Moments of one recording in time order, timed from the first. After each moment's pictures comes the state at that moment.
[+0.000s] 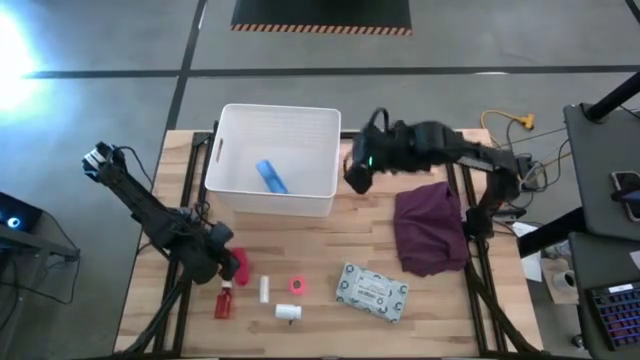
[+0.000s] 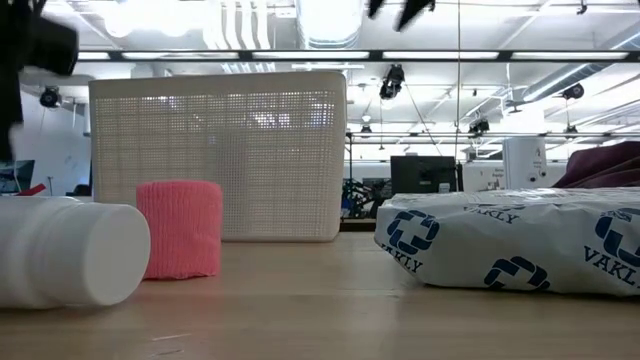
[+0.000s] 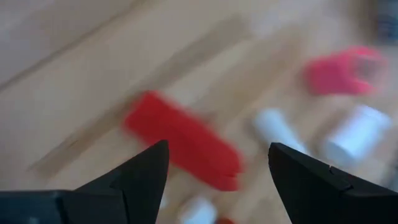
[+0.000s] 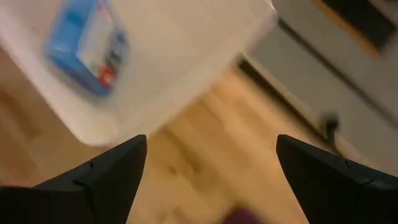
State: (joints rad) left arm -0.75 0.96 0.65 -0.87 -0.32 -1.66; right arm 0.00 1.77 2.16 -1.54 0.50 0.68
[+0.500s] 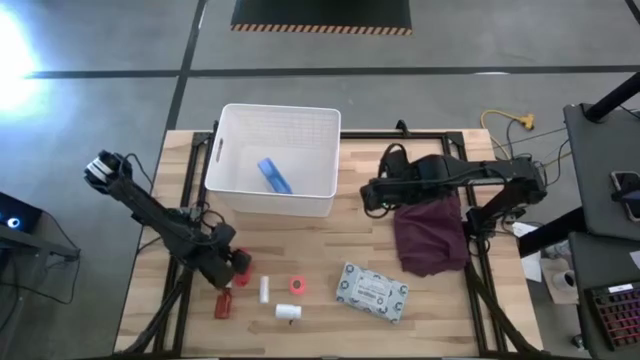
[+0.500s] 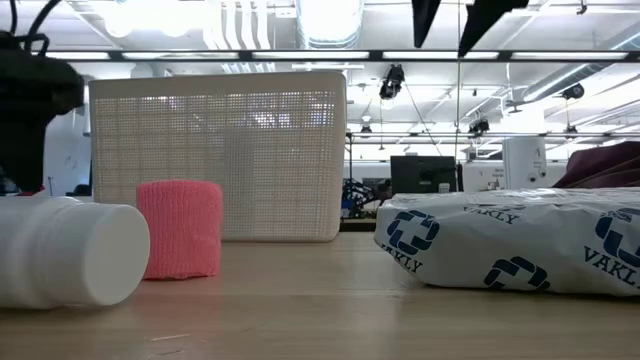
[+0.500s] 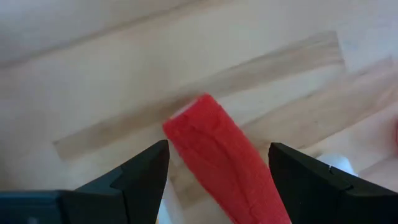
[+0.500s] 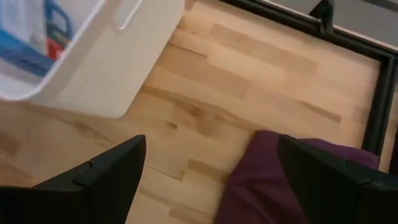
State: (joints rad) left arm -0.70 1.18 0.65 -0.87 -0.30 -1.89; right arm 0.11 1.60 1.72 -1.51 0.53 1.26
